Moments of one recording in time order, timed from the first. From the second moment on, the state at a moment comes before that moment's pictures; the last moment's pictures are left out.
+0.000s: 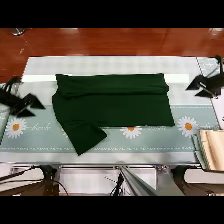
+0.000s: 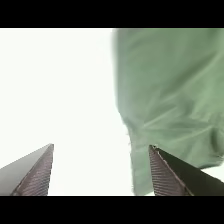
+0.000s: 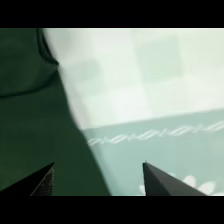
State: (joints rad) left arm 0.50 -1.33 0.98 1.13 -1.43 -1.36; right arm -0.44 -1.44 1.26 -1.17 1.33 1.43
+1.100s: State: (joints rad) left arm 0.29 -1.19 0.43 0.68 -1.07 -1.10; right arm -0.54 -1.08 0.68 -0.95 1.11 1.29
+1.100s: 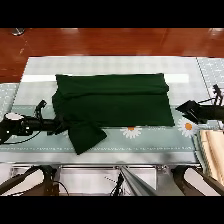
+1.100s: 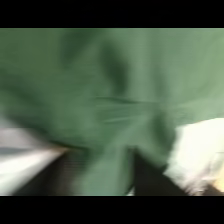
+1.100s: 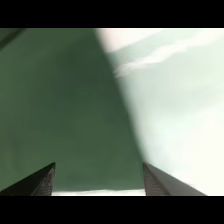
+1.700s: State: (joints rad) left arm 0.28 -1.20 0.45 0.65 -1.13 -1.05; right arm -0.48 -1.18 0.62 -1.05 1.16 1.39
